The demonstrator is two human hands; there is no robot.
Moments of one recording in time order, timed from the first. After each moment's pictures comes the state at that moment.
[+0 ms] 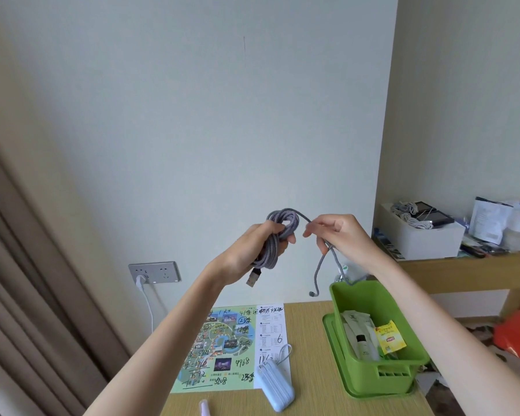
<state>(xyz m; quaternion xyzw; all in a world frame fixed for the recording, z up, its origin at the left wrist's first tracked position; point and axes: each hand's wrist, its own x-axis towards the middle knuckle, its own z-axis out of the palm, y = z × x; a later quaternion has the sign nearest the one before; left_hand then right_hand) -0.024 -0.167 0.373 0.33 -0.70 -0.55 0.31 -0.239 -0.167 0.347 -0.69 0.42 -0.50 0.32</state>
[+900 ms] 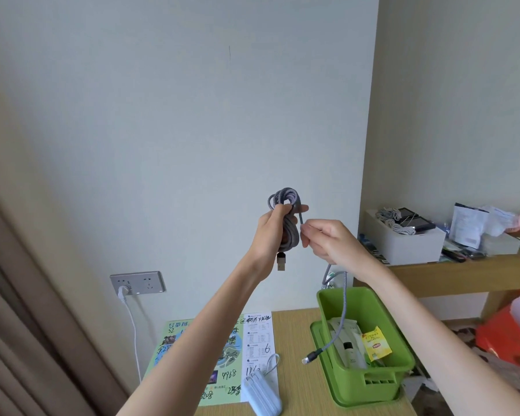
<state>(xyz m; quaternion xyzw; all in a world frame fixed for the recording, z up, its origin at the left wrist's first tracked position) -0.096 -0.168 0.388 0.36 -0.61 -0.51 0.48 -0.244 -0.152 0.361 -0.69 0.44 -0.48 0.33</state>
